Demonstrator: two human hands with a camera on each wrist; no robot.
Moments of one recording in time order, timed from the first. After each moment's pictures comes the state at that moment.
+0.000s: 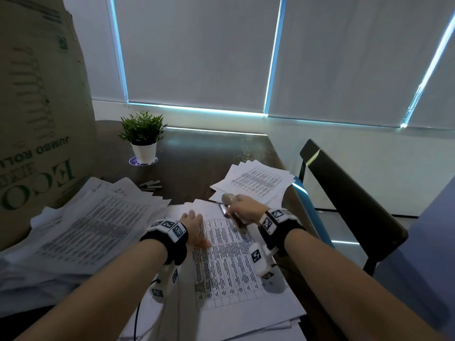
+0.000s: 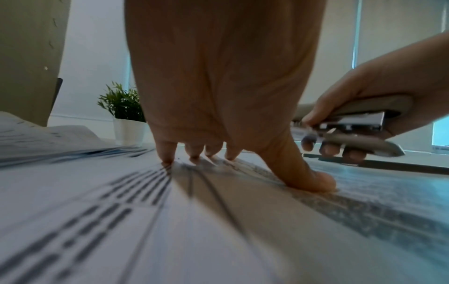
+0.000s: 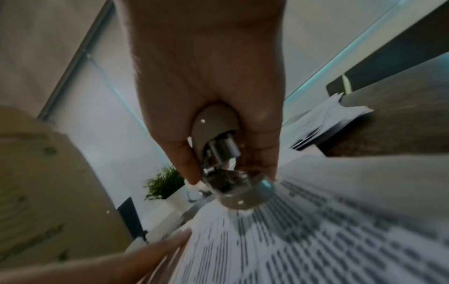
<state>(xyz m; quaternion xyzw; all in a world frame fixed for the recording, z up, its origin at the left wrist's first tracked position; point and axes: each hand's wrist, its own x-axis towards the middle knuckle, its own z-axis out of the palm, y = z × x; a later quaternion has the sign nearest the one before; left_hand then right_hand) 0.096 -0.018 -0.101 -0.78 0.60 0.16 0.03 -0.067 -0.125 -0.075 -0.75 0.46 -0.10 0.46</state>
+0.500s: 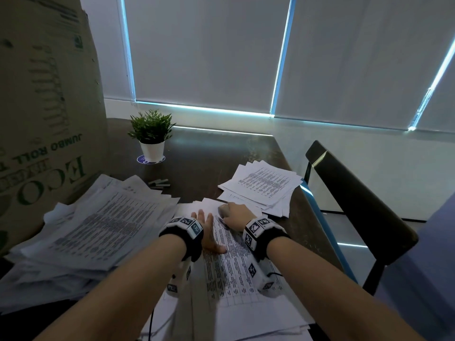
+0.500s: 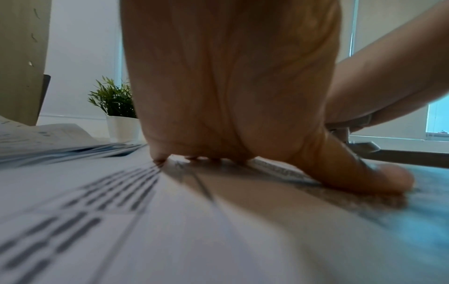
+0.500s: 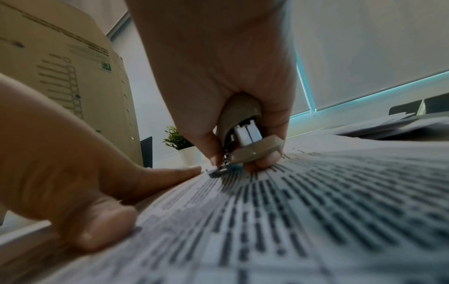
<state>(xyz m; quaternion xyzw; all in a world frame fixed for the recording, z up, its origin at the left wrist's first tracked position) 0.096 -0.022 -0.113 -0.78 0.58 0.16 0.14 -0.021 -0.099 -0.093 -0.92 0.38 0.00 0.07</state>
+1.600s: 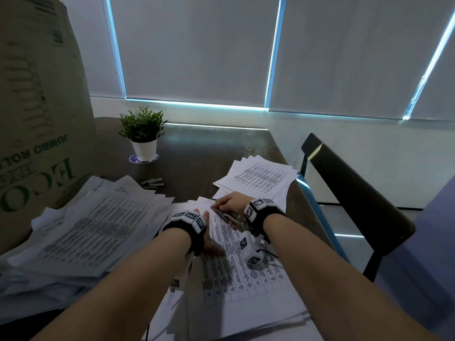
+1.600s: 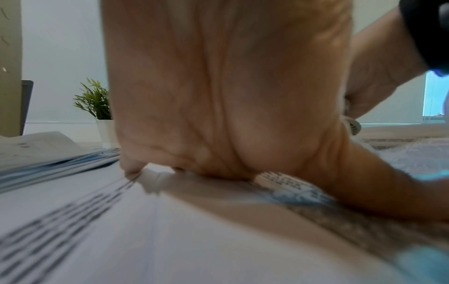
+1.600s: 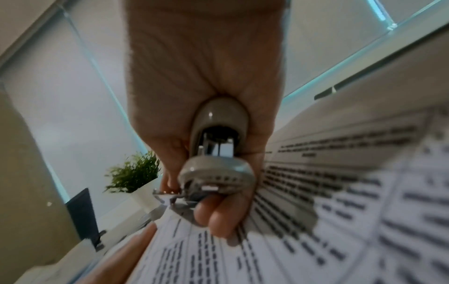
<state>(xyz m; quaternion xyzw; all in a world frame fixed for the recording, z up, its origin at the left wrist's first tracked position) 0.100 -0.034 -0.123 -0.79 0.57 0.11 0.17 -0.027 -0.135 -0.082 -0.83 0.40 -0.07 0.39</state>
